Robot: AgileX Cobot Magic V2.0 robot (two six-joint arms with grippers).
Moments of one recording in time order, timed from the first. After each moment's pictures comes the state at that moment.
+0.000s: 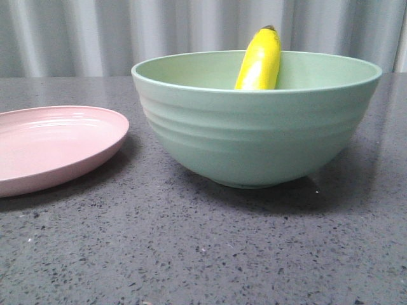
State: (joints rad) left arm -0.12 0.00 0.00 0.00 0.33 -0.14; right arm 0.40 0.05 -0.24 0.15 0.23 -0.15
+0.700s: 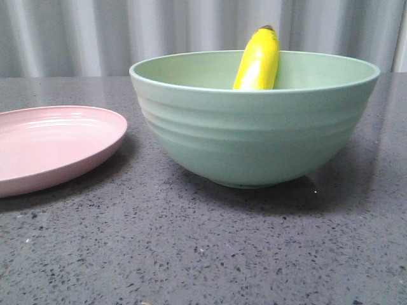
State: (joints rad) left arm -0.12 0.00 0.00 0.00 0.33 -0.14; right arm -0.04 0.02 0.01 0.06 -0.06 -0.03
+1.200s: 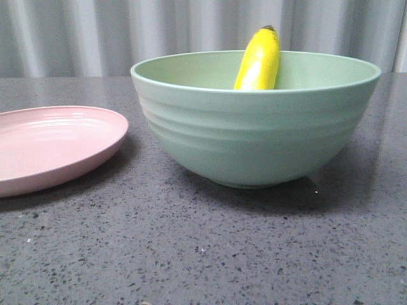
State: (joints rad) left arm -0.12 0.00 0.00 0.00 0.33 -0.14; right arm -0.08 -0.01 0.01 0.05 0.29 -0.02
